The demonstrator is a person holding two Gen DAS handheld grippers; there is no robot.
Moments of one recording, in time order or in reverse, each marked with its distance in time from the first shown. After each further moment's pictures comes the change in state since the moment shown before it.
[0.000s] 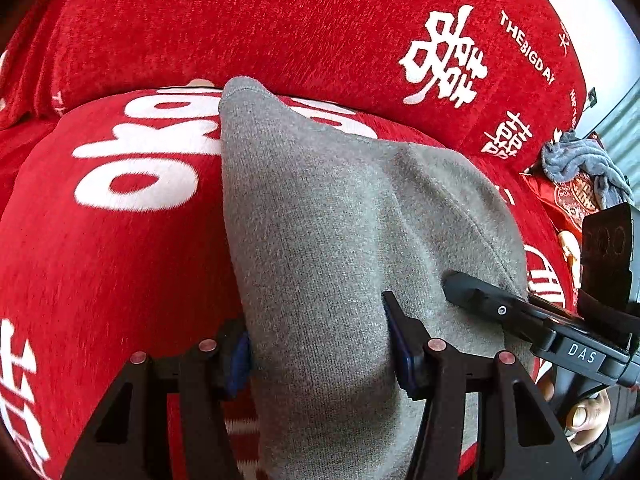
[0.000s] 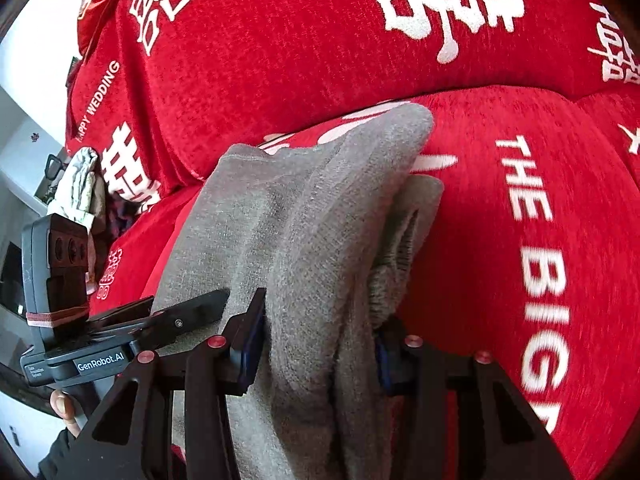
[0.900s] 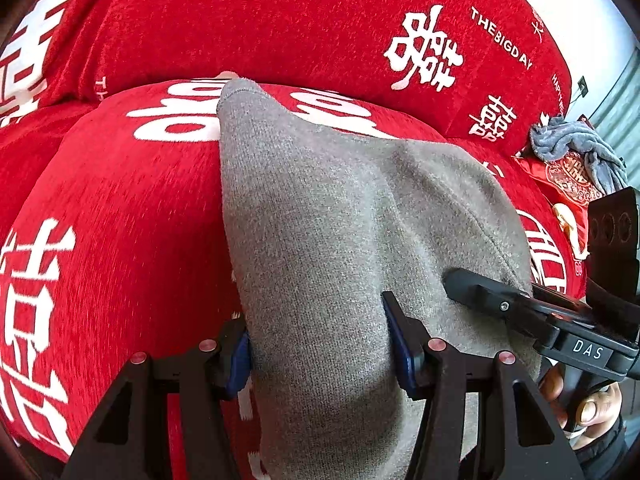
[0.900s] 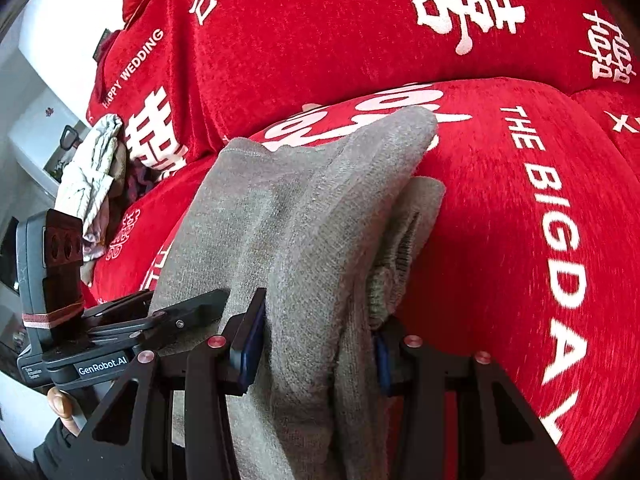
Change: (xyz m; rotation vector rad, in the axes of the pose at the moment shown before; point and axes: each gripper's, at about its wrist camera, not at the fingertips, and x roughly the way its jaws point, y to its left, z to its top) left arm -0.057 0.003 -0.096 0.035 -0.063 0.036; right arm -0.030 0.047 -0.086 -0.080 -0.019 -0.003
